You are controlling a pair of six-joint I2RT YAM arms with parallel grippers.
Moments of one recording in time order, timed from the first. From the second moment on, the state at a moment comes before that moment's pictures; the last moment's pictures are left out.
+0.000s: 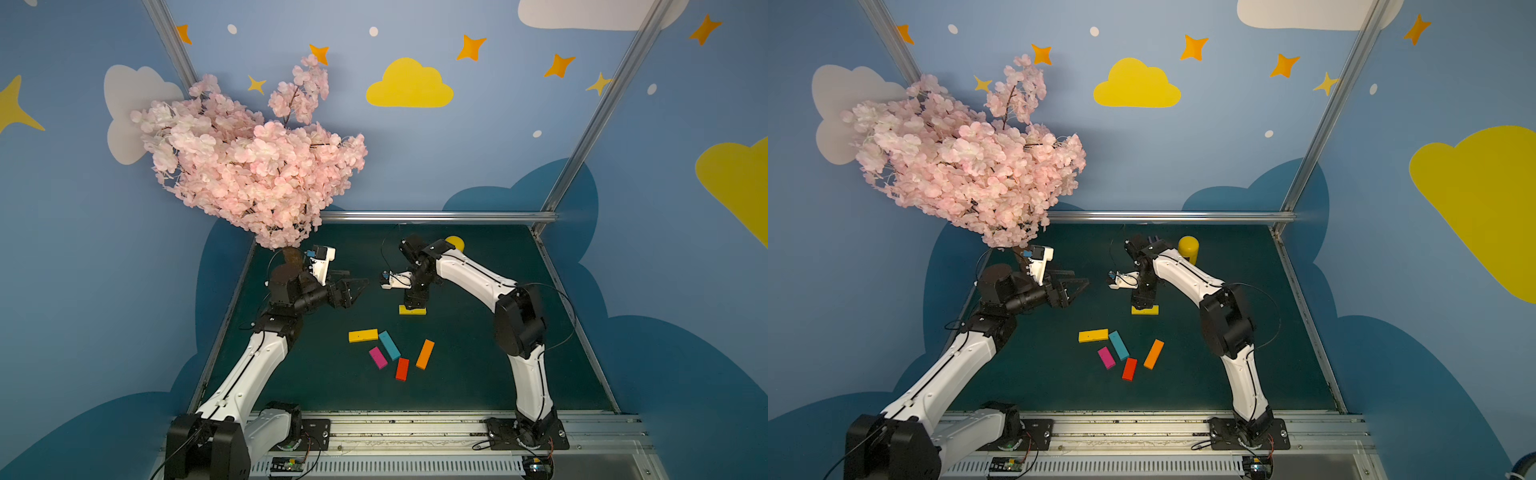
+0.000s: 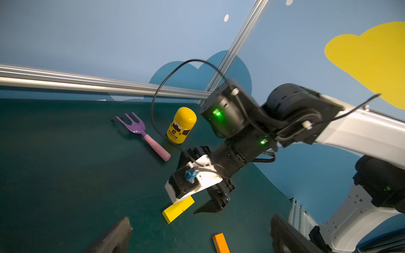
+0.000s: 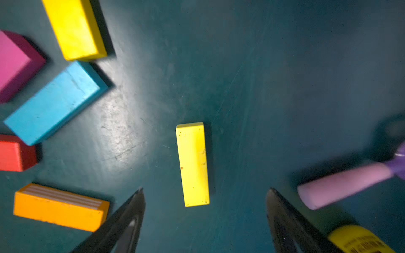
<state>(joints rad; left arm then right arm) -0.12 1.09 0.70 0.14 0.78 -0.36 0.71 2.08 1.86 -1.05 -0.13 -0.79</state>
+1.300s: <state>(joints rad) -0.17 1.14 0.73 0.12 0.73 -0.39 0.92 1.60 1.06 -0.75 -0.04 0.75</state>
